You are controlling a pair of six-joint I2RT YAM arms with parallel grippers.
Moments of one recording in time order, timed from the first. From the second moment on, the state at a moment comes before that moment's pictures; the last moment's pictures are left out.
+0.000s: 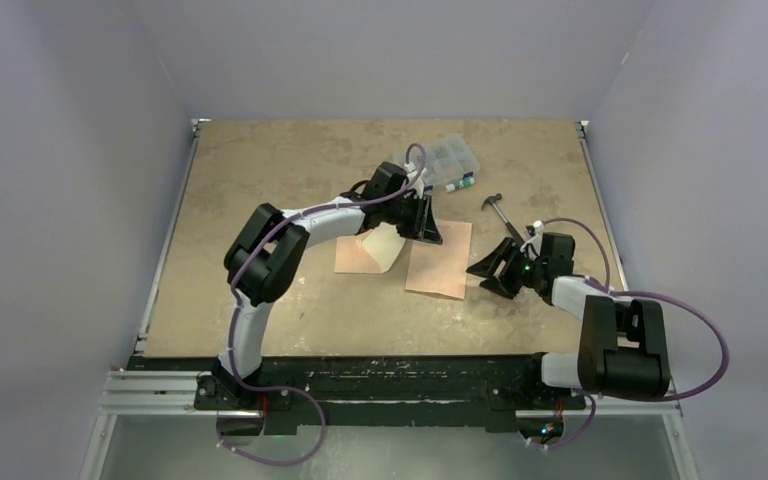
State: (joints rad) left arm -0.66 2.11 1.48 -0.04 0.59 -0.54; right arm -0.11 1.34 0.41 0.04 -0.65 0.64
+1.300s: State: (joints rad) left arm -0.66 2.17 1.48 -0.25 0.45 -0.73; right arm 0.07 1.41 0.35 0.17 -0.63 0.79
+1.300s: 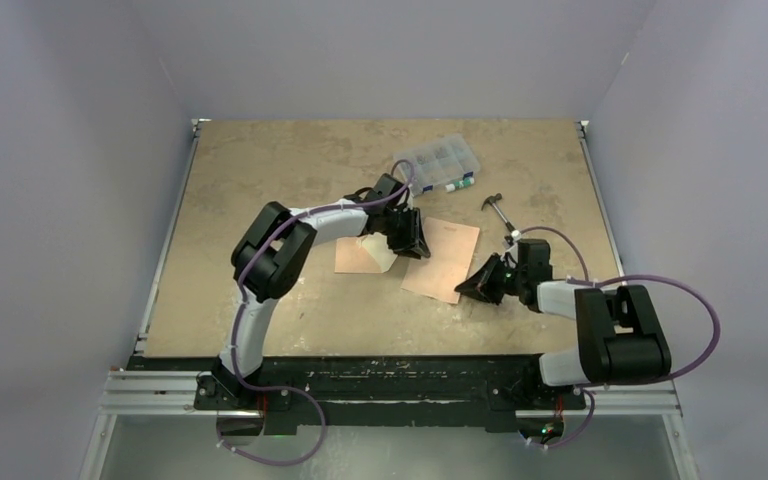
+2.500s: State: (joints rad) left arm -0.49 1.74 1.59 0.21 0.63 -1.10; right arm 0.08 1.10 1.02 0.49 -0.99 0.98
